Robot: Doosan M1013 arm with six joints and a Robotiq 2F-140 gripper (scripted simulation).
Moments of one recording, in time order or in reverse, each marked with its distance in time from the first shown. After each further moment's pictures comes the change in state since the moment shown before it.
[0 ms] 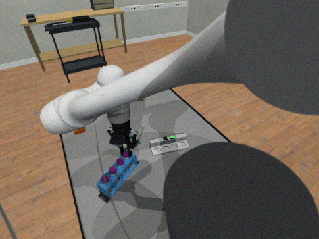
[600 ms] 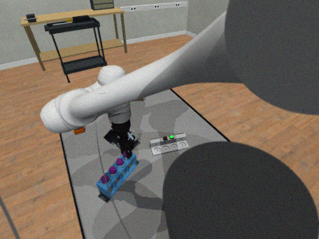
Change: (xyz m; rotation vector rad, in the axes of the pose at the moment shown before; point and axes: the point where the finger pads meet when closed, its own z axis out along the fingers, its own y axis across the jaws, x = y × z) arm 0.000 0.000 0.000 -0.004 0.008 0.501
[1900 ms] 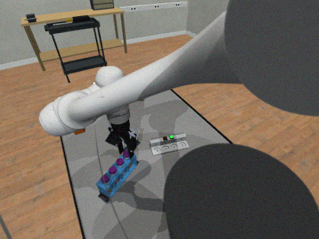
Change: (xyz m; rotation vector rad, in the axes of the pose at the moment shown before) arm 0.000 0.000 0.000 0.005 -0.021 -0.243
